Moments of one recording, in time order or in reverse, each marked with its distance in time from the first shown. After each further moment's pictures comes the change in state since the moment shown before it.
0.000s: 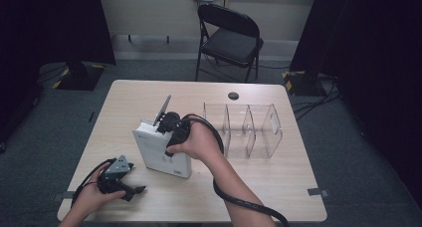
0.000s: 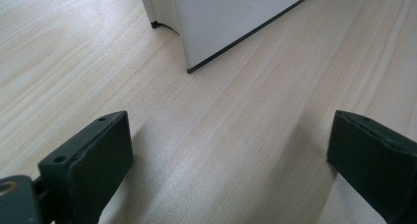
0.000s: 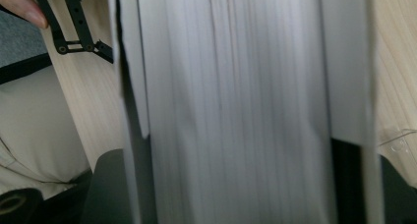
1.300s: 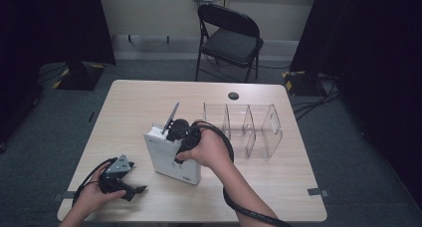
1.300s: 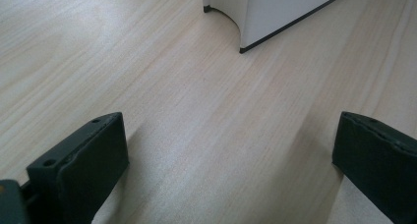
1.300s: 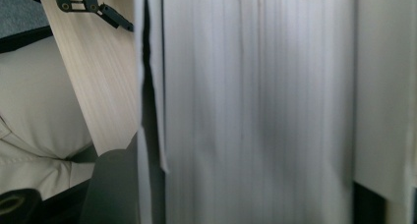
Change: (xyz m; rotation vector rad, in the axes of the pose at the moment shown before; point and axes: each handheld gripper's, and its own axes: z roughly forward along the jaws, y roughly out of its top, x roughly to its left) left arm 0.002 0.000 0.003 -0.018 -0.007 0.005; right arm 0.009 -0.028 -0.009 0.026 -0.012 -0.024
